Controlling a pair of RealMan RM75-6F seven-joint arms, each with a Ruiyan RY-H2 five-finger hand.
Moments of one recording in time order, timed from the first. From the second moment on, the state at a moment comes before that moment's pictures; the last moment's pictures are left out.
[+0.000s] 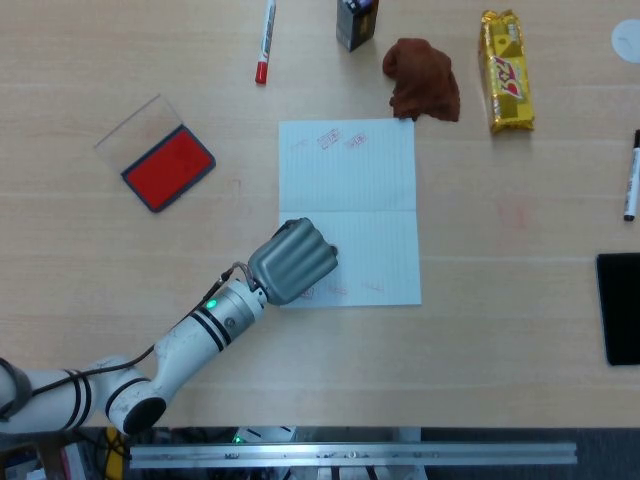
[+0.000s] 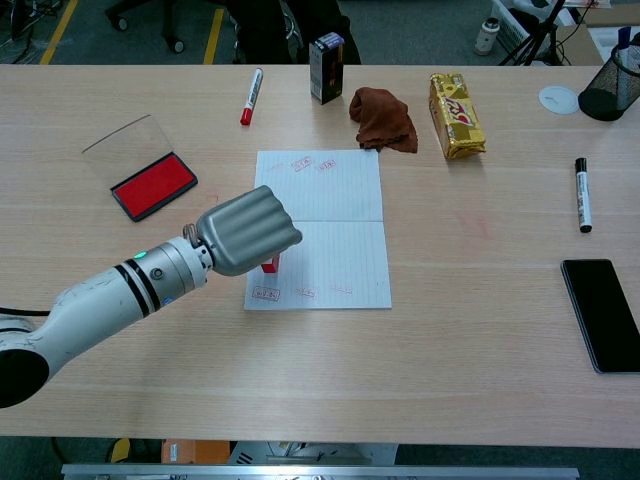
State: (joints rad) left arm -0.75 -1.74 0.02 -1.42 1.42 0.97 0.96; right arm 0.09 -0.97 0.02 -1.61 -1.53 1.43 0.07
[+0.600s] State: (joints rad) left arm -0.76 -1.71 -0.04 -1.44 1.39 0.98 0.95; right arm 0.09 -0.97 0.02 -1.61 -1.54 1.44 0.08
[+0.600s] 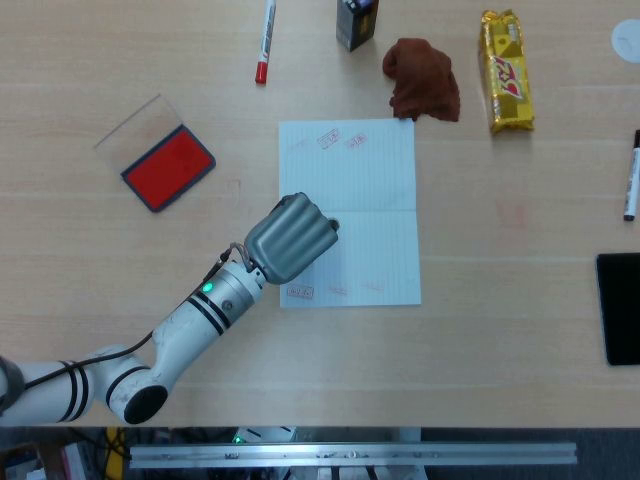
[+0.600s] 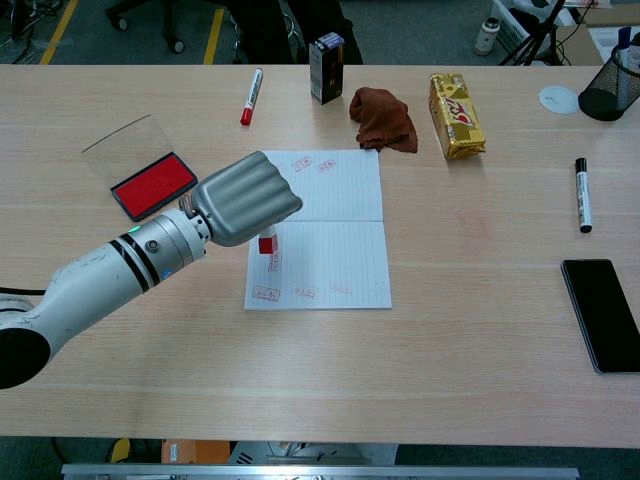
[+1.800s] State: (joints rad) left arm -0.71 -1.71 -0.05 -1.23 1.33 1.06 0.80; right arm 0.10 -0.98 0.03 -1.62 -1.55 1.43 0.06
